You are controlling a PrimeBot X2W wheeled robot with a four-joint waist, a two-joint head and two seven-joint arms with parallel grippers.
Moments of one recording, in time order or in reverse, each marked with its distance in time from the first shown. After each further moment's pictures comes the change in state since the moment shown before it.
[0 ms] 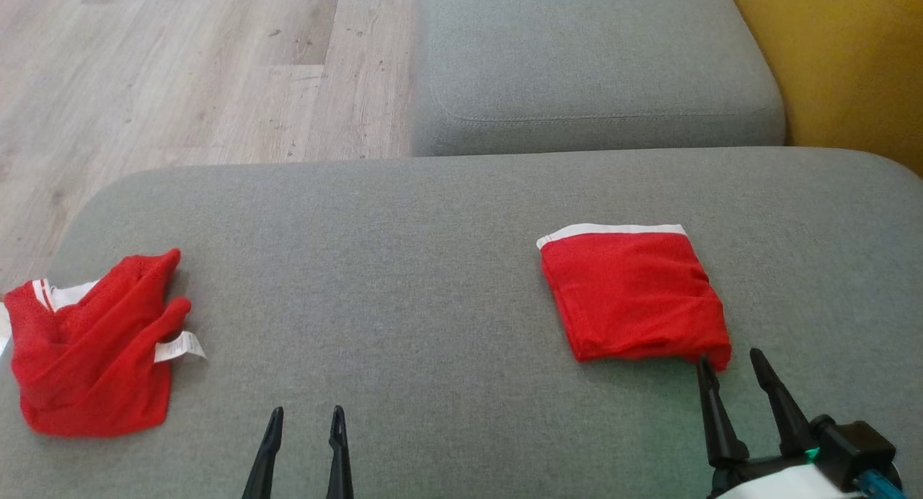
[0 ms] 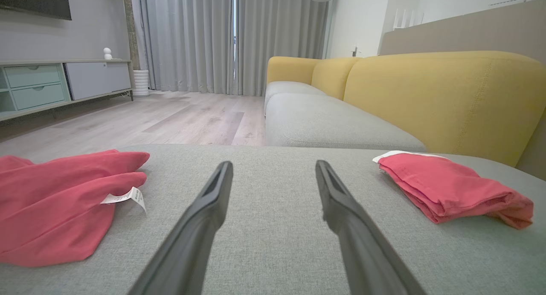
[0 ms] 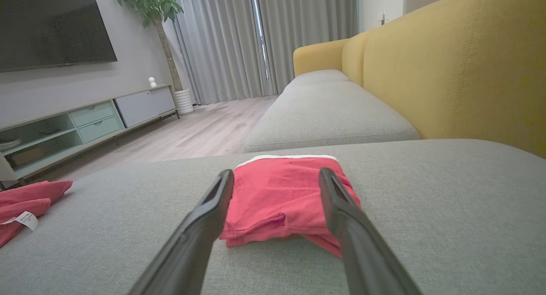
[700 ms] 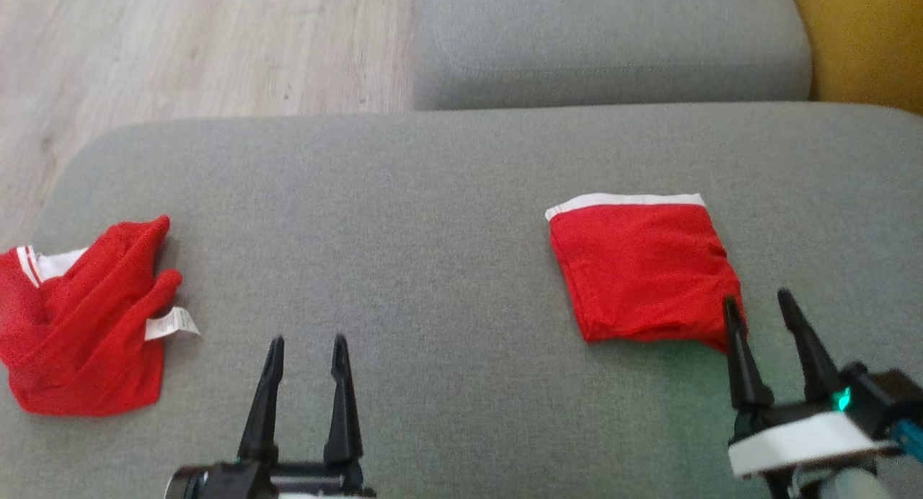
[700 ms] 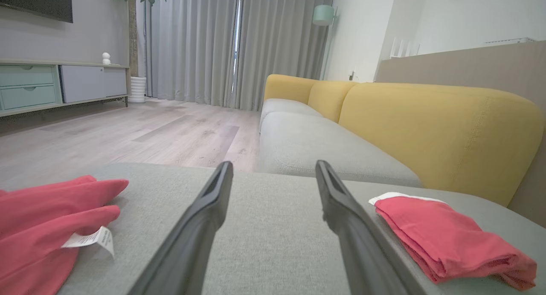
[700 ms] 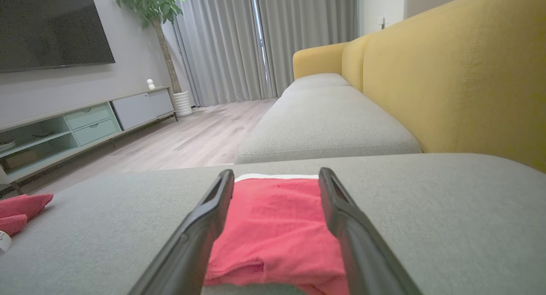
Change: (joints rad) left arm -0.142 -0.003 -0.041 -0.067 -0.077 0.006 0.000; right arm -0.132 -0.063 -0.014 0.000 0.039 0.000 0.005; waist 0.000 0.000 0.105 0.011
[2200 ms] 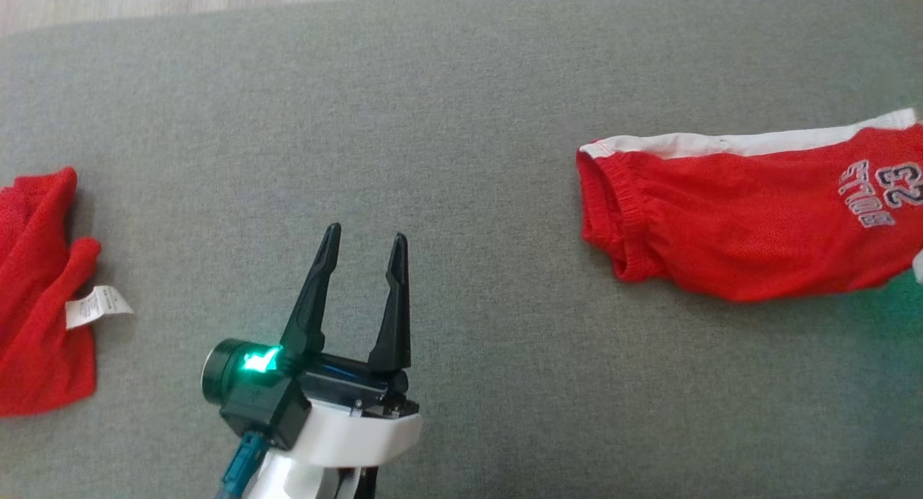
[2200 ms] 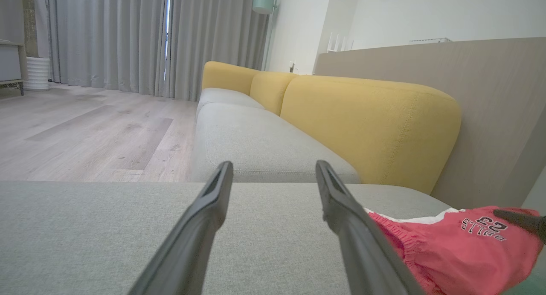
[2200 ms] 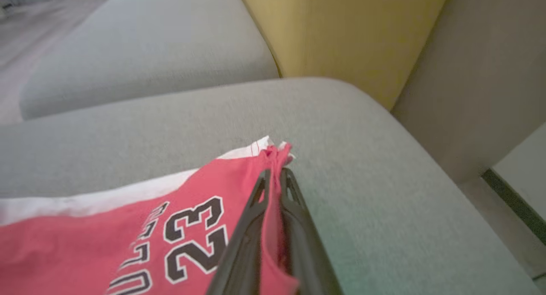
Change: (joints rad) left arm -0.228 -0.002 -0.093 -0.015 -0.015 -0.069 0.000; right arm -0.609 -0.335 -0.026 0.719 0.190 0.000 0.232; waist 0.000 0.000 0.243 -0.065
